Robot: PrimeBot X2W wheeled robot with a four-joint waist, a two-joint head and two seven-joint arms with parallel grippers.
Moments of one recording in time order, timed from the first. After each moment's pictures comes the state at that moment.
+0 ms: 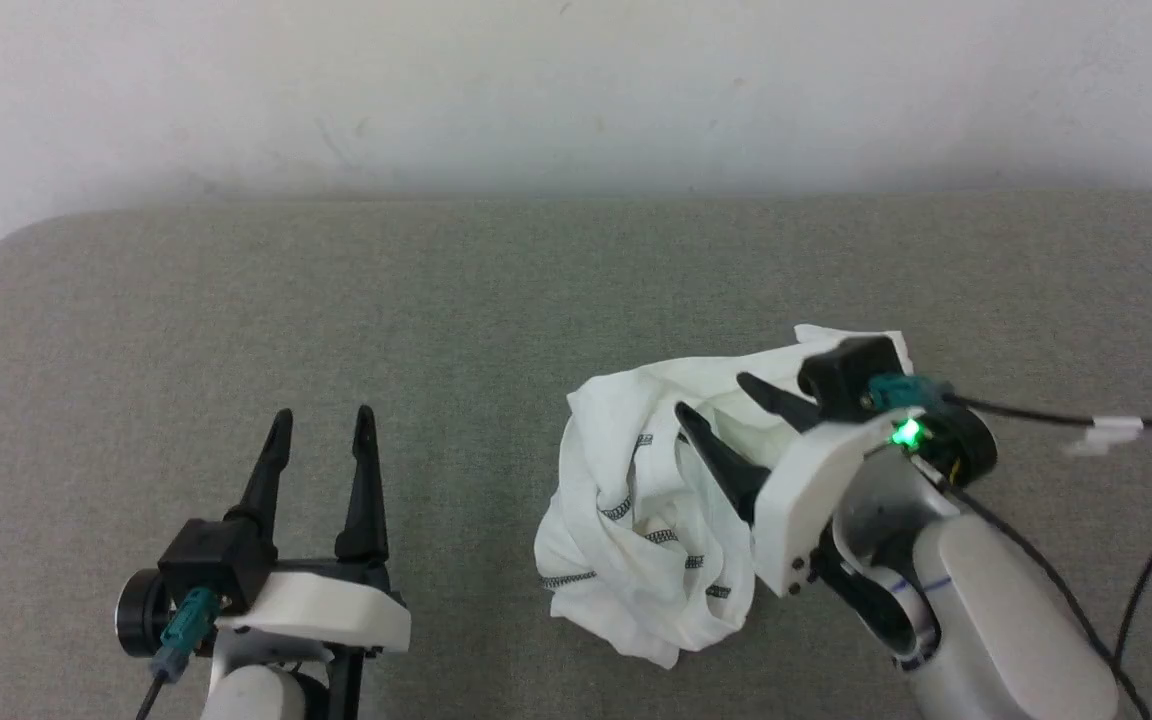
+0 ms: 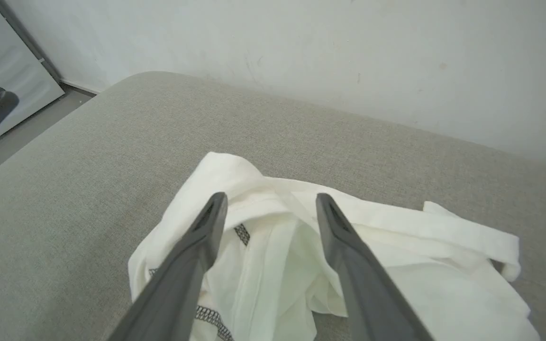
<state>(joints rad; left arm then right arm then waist) -0.06 0.12 -0.10 0.08 -0.24 0.05 -0.26 -0.30 -0.08 0.32 0.15 0.31 0.13 0.34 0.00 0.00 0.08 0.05</state>
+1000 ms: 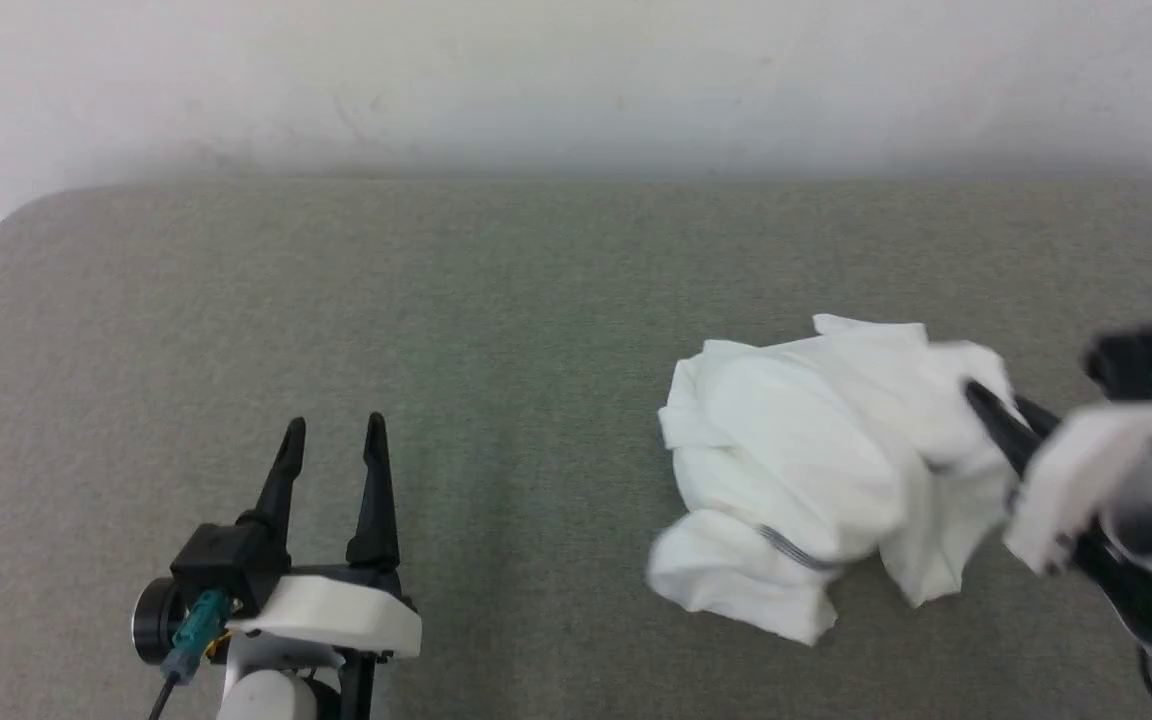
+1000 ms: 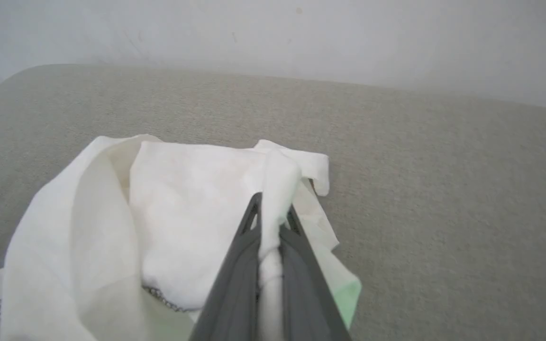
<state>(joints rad) -0.07 0.06 -0.07 0.11 -0.21 0.01 -0.26 -0.33 -0.42 0.24 0.24 0.59 0.13 0.32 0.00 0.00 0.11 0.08</state>
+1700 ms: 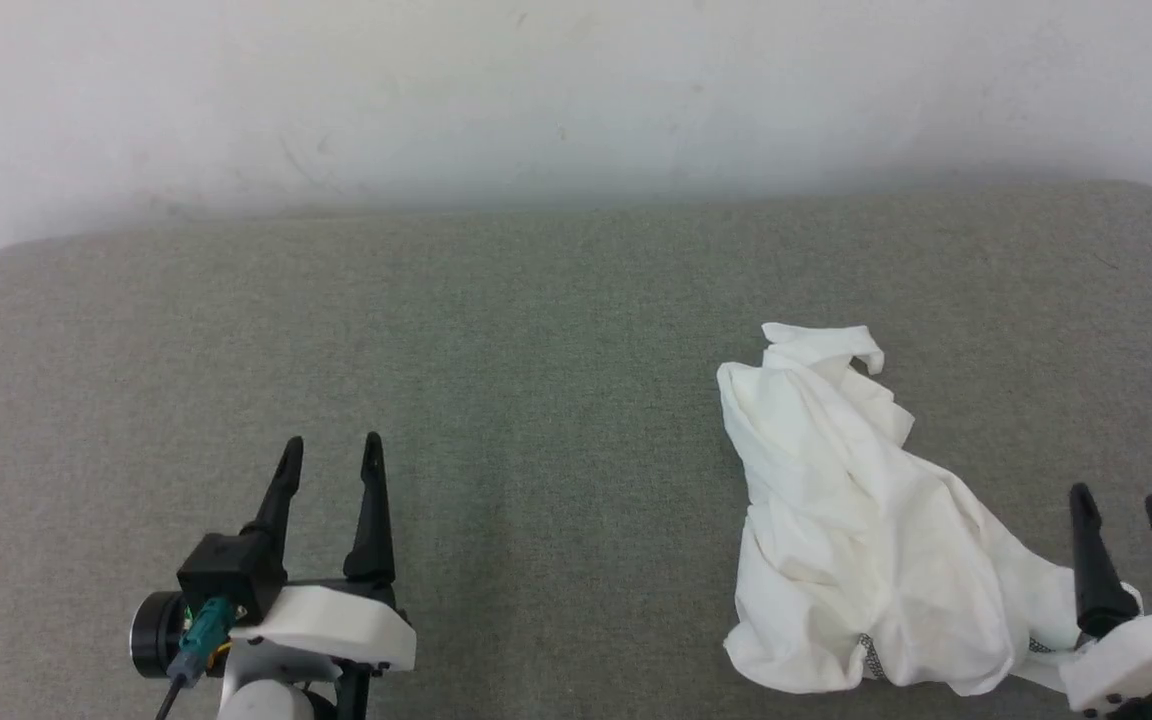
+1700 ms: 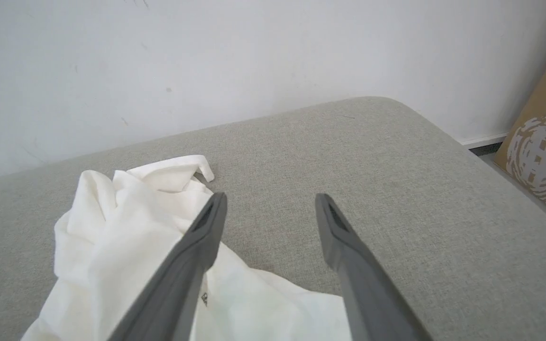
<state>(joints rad) -0.06 0.06 -0.05 0.16 -0.18 0.00 -0.26 0.10 -0.06 -0.27 -0.04 0.26 0.13 0.07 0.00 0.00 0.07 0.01</state>
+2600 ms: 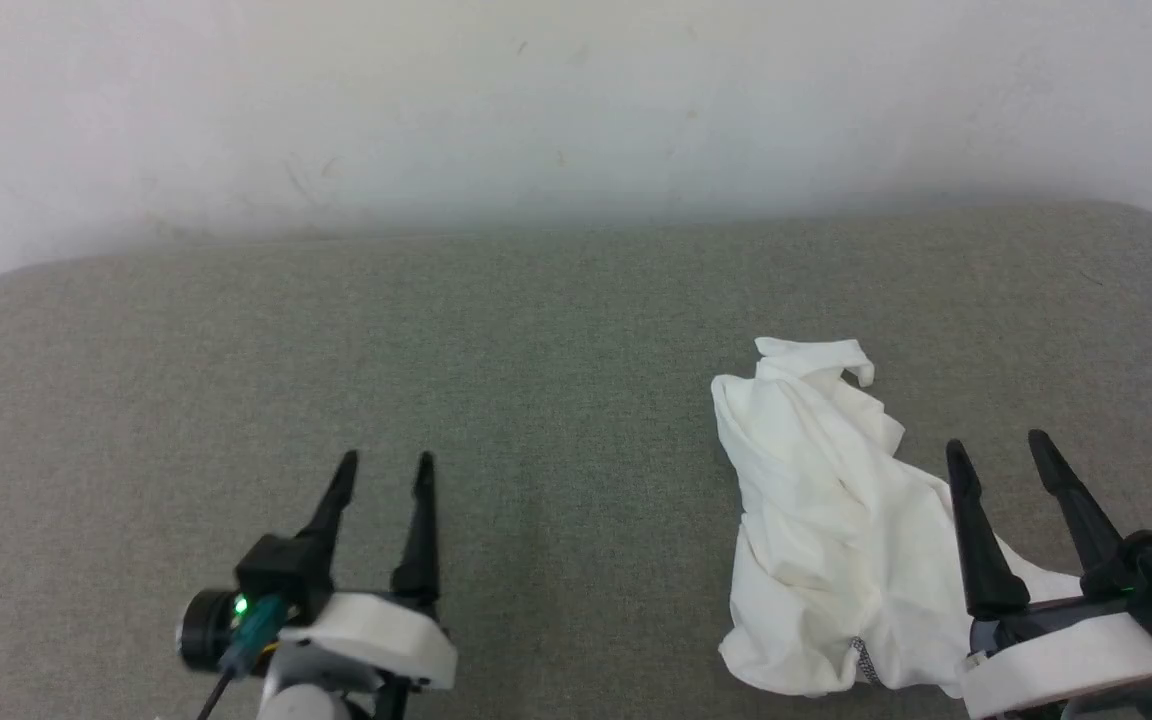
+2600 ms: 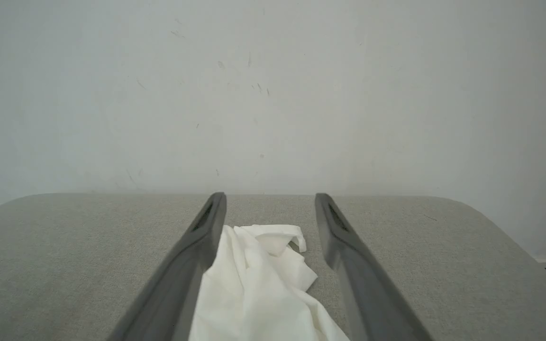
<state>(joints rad) -0.05 0.06 -0.11 0.18 -0.17 -0.01 -0.24 0.14 -0.06 -0.03 -0.23 0.15 0.13 -0.05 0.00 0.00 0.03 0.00</state>
